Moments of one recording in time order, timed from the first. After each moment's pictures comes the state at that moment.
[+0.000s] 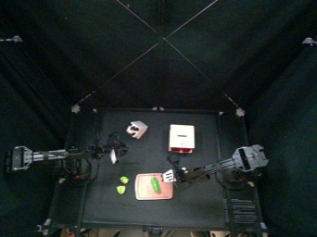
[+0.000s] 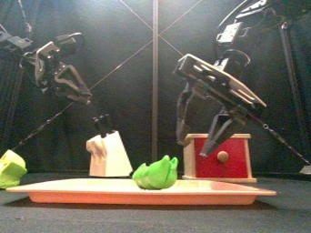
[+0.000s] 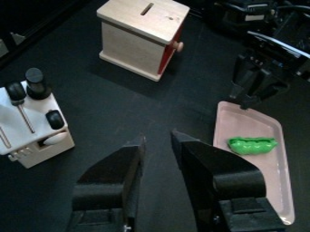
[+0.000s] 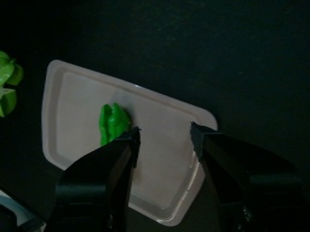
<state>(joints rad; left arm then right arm) 0.28 -0.68 1.12 1.13 -0.01 -1.32 0.17 0.05 0.58 -0.57 0.51 1.91</state>
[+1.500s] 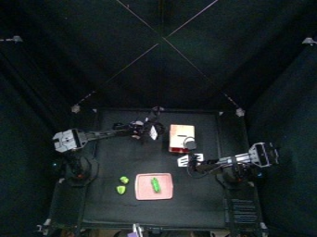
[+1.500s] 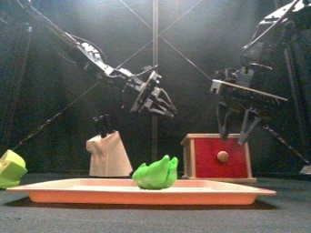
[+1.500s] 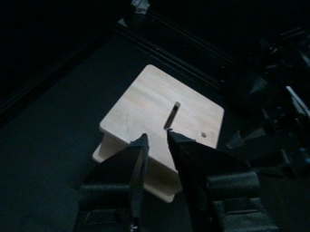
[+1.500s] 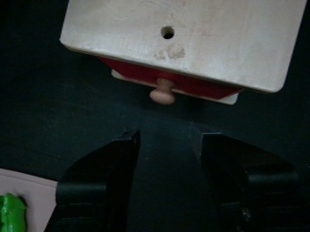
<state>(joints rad) 0.47 0.16 0.34 1.05 -0.24 -1.31 0.07 -0.17 0.76 -0.77 0.84 1.94</state>
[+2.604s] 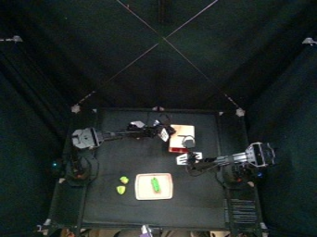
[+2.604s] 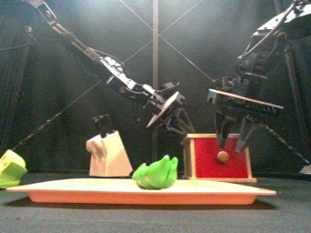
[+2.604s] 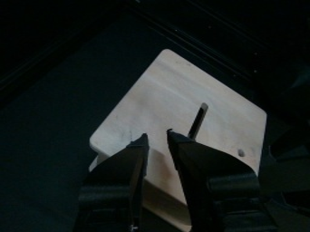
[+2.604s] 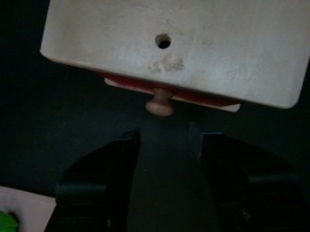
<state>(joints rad) 0.41 0.38 0.15 1.03 -0.11 -1.30 0.01 -0.12 0.77 -0.77 0.79 1.94</state>
